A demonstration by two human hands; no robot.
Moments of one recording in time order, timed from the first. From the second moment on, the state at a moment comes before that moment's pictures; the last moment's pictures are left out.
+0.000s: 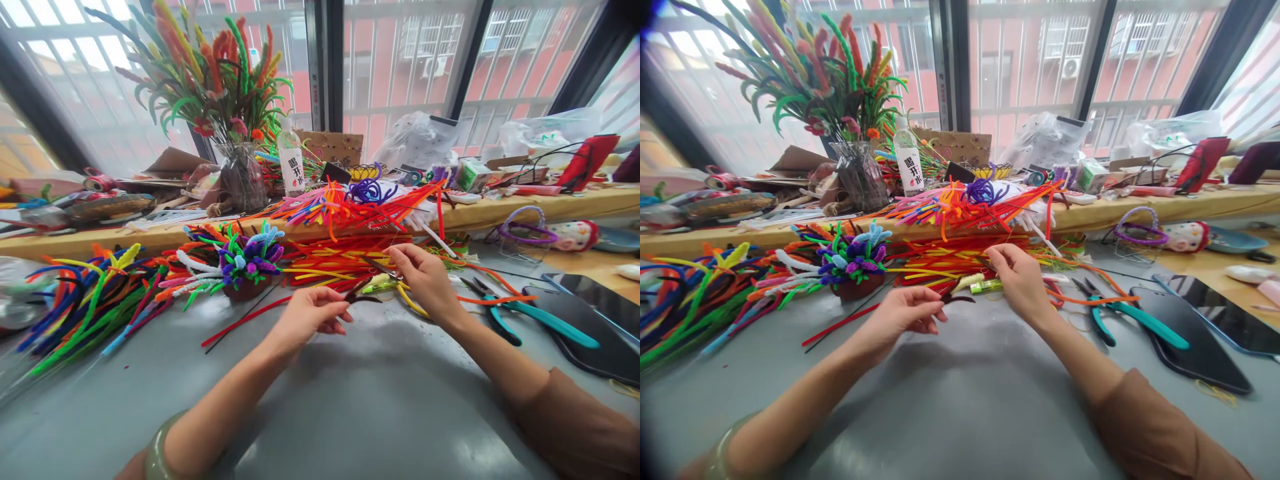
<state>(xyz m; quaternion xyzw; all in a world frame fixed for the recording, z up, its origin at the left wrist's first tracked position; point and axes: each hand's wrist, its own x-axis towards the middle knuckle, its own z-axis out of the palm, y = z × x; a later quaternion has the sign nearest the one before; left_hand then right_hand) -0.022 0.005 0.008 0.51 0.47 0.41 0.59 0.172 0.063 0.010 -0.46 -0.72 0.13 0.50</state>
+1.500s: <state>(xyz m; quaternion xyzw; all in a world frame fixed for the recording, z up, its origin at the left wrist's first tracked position) -0.015 -0.011 -0.038 0.78 0.62 0.05 0.01 0.135 0.095 -0.035 -0.35 -0.93 -0.04 0.14</state>
